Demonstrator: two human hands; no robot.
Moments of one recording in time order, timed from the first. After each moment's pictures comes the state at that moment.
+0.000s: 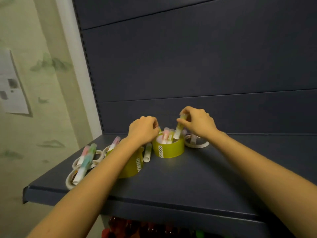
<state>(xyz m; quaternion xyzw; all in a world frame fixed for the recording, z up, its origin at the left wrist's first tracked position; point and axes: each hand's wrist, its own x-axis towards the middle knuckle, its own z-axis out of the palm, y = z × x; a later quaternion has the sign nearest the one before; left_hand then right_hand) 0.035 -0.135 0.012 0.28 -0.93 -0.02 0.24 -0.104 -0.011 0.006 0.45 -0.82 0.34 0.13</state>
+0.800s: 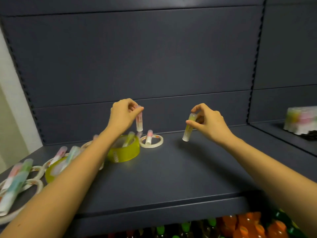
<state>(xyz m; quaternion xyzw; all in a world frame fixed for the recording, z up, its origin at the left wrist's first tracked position) -0.028 -0.092 0.035 0.13 -0.87 -0.21 0.43 -0.131 0.139 0.002 0.34 -0.83 0.41 0.17</state>
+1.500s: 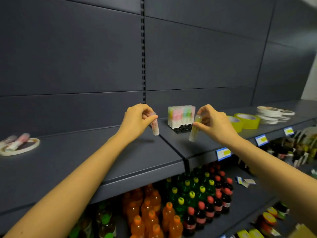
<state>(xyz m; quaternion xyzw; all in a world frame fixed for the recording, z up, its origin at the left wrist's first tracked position) -0.166 0.264 0.005 -0.10 -0.88 -0.32 0.34 -0.200 0.503 -0.002 0.21 -0.89 0.31 0.26</state>
